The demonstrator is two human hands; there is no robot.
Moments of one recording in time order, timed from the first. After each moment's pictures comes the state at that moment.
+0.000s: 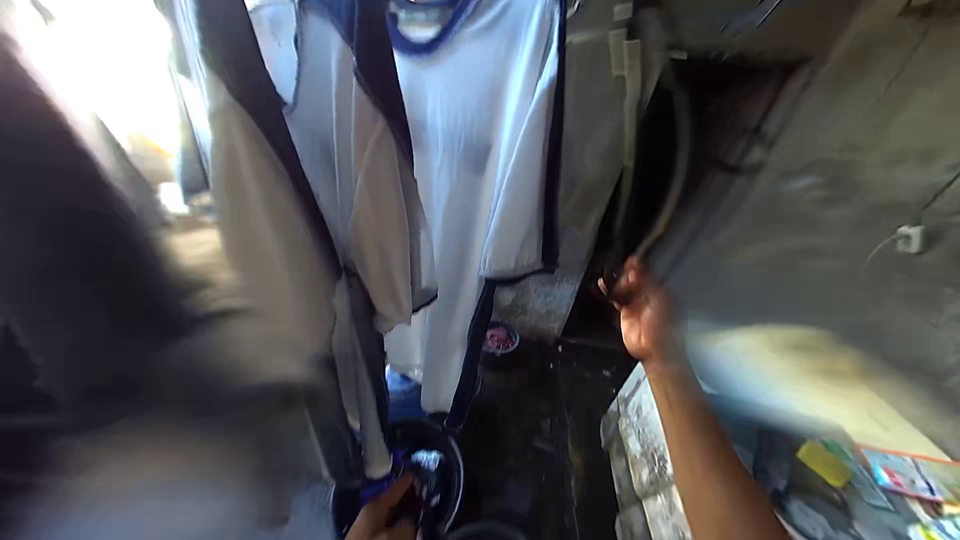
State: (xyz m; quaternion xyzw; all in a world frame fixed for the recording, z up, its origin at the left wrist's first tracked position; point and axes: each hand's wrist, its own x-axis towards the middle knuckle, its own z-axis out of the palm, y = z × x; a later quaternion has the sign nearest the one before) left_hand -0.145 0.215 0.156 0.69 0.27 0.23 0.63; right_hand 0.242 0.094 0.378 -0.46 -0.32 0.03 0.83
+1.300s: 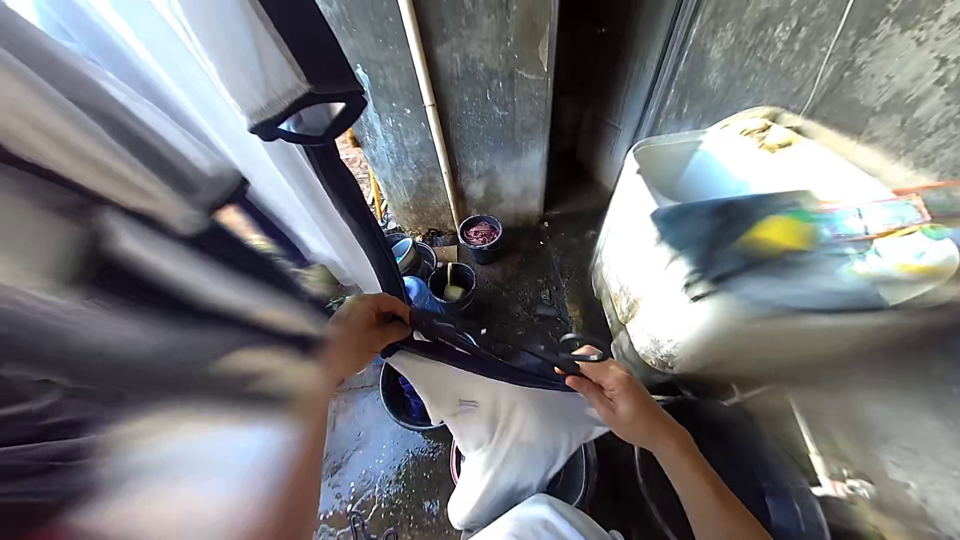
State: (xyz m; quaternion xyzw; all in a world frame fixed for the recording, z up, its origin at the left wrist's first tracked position) left_hand -0.050 0.202 0.293 0.91 0.18 0.08 0.38; right_hand 0.120 -0.131 0.147 -0.68 -0.54 0.01 0.50
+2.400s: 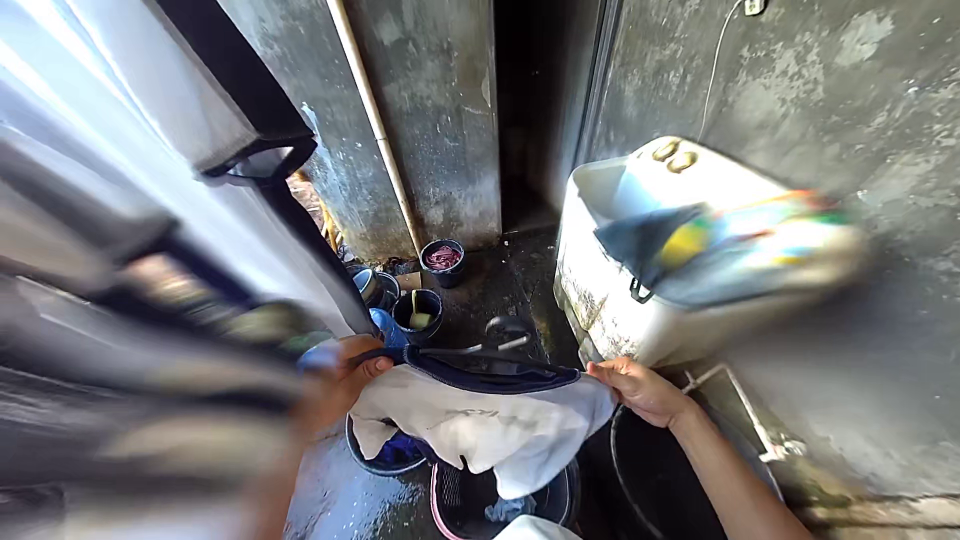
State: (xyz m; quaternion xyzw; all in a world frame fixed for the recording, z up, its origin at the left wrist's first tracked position) left_hand -0.030 0.215 0.243 0.87 -0.15 0.28 0.39; right_hand 0.165 -0.202 0.154 -0.66 -0.23 0.34 0.63
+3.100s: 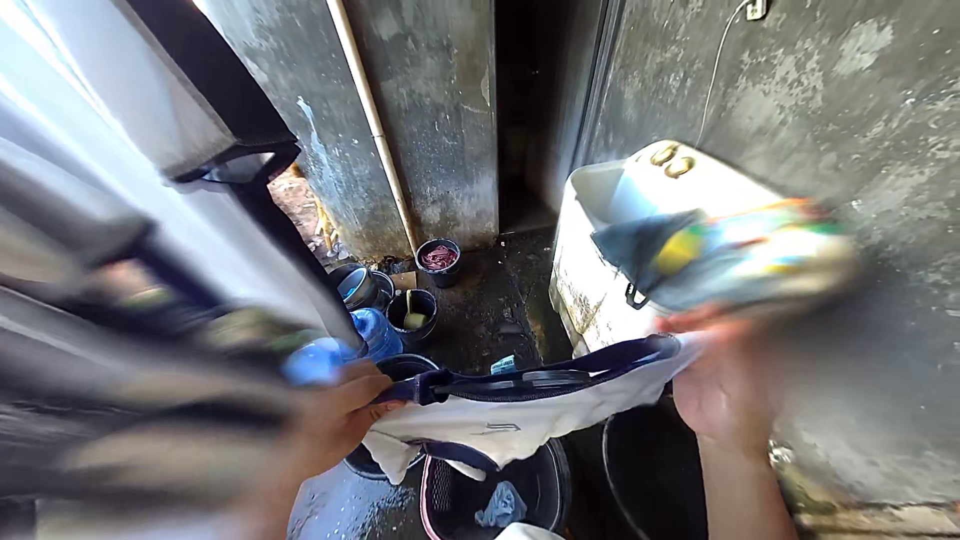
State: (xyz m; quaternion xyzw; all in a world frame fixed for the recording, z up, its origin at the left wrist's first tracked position) left_hand -0.047 0.177 0.265 0.89 -0.22 0.32 0.24; right_hand 0.148 -0.216 0.231 -0.49 -0.28 -0.16 0.81
